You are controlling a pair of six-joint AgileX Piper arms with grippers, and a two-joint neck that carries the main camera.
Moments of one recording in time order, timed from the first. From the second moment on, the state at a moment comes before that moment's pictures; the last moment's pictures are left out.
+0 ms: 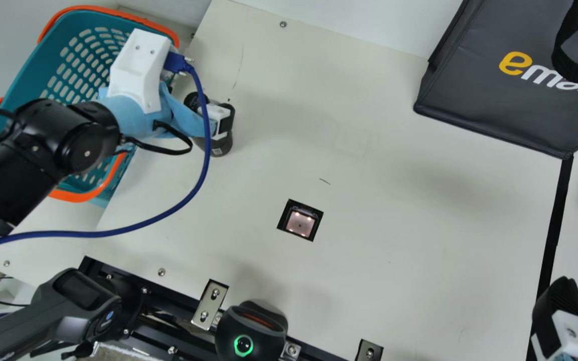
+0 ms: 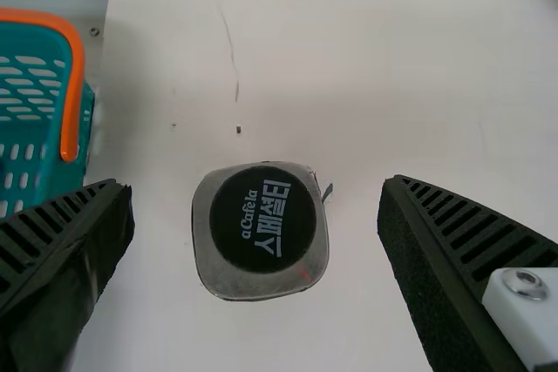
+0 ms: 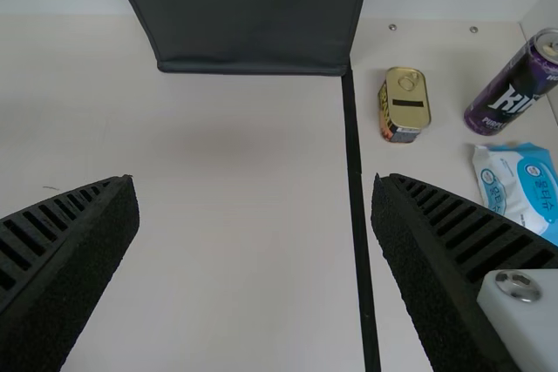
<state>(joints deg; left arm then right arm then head) -10.4 65.8 -50.5 1.2 38.2 -10.6 0.6 42.6 -69.8 -0.8 69.6 0.0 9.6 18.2</state>
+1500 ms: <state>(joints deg) -2.5 47.9 -48.5 -9.2 47.2 3.4 0.6 42.6 -69.8 -0.8 69.6 0.0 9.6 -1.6</state>
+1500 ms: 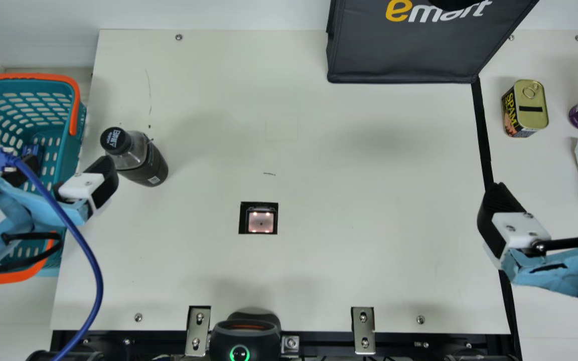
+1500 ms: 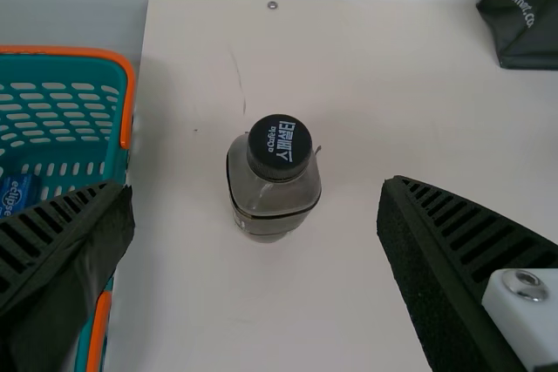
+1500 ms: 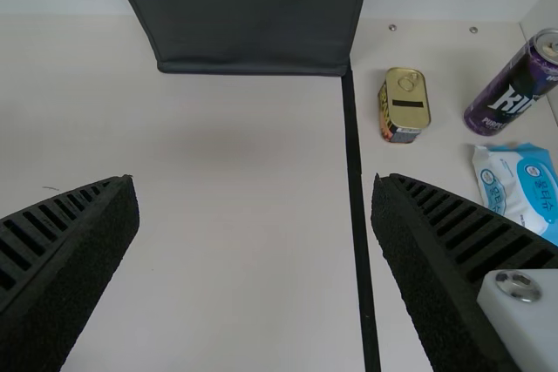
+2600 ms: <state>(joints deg) -8.2 64.9 -47.7 -1.5 37.0 -8.1 0.6 42.6 -69.8 -0.8 69.6 0.0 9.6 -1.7</state>
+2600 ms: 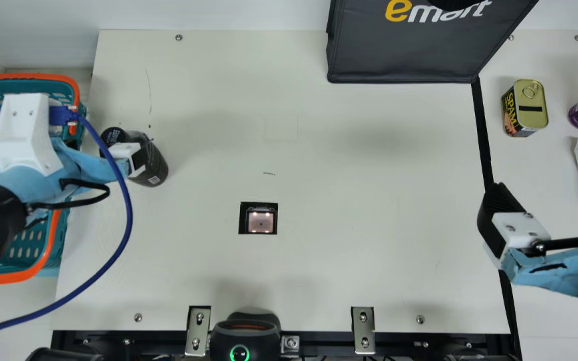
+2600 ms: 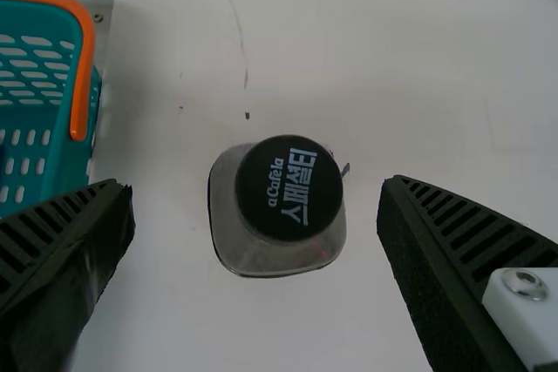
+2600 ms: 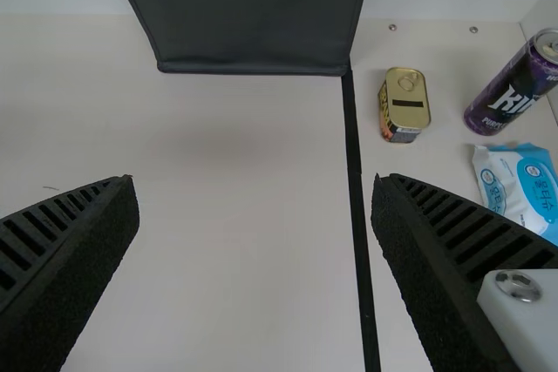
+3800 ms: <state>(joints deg) -13.4 62.7 -42.4 8.8 29.2 -22.3 0.6 42.6 -69.8 -0.8 69.6 0.0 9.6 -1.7</state>
